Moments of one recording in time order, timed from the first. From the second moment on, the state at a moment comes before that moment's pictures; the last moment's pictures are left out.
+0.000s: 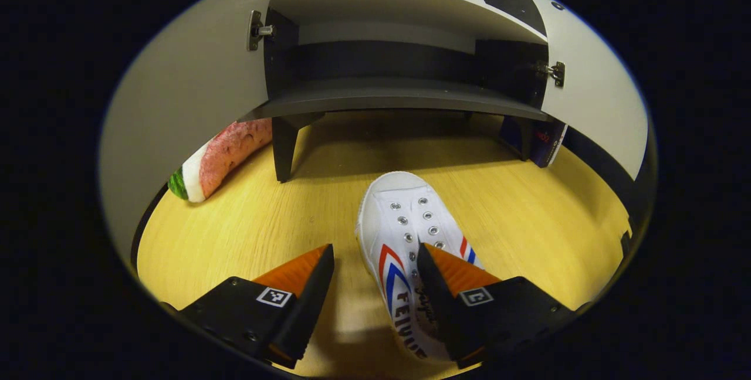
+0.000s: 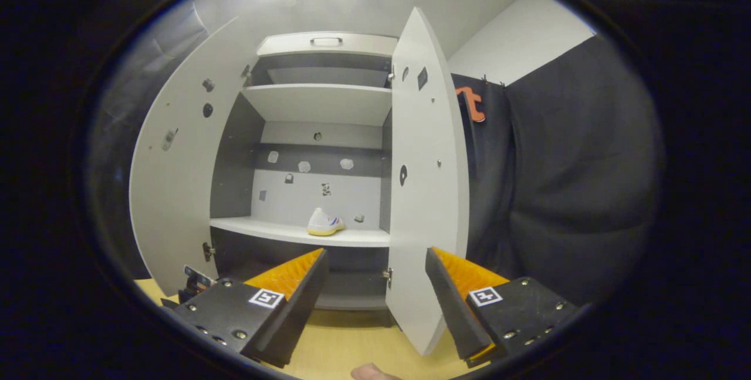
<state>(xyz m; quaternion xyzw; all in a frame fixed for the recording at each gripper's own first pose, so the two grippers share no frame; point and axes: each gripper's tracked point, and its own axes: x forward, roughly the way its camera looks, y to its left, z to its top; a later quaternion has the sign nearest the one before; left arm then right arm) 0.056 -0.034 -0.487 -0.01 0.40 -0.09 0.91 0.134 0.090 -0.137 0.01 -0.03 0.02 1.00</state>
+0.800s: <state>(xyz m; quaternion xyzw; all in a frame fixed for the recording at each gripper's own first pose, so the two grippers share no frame) 0.045 -0.042 -0.473 0.04 0.42 -0.15 0.89 0.144 0.059 -0.142 0.10 -0.05 0.03 0.99</state>
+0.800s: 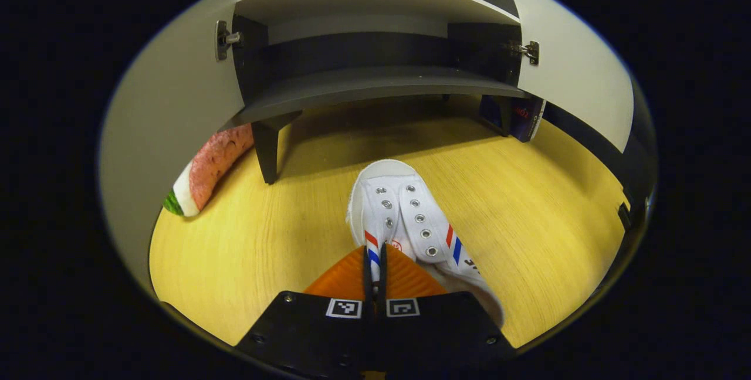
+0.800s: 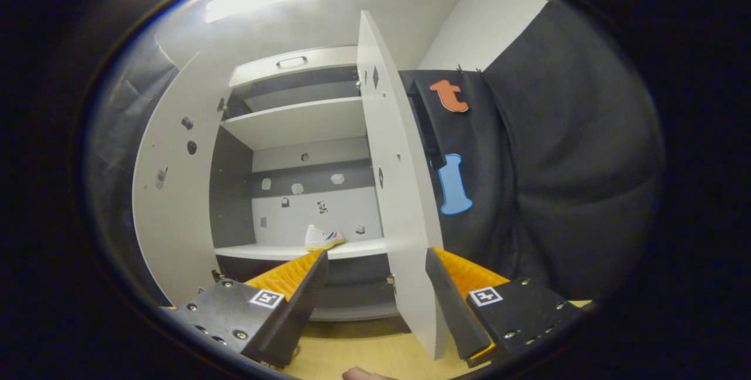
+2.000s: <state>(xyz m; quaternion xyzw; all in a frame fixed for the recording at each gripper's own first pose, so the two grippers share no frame) 0.162 -0.031 -0.212 0.00 0.22 -0.08 0.97 0.103 0.128 -0.125 0.03 -0.08 0.16 0.98</state>
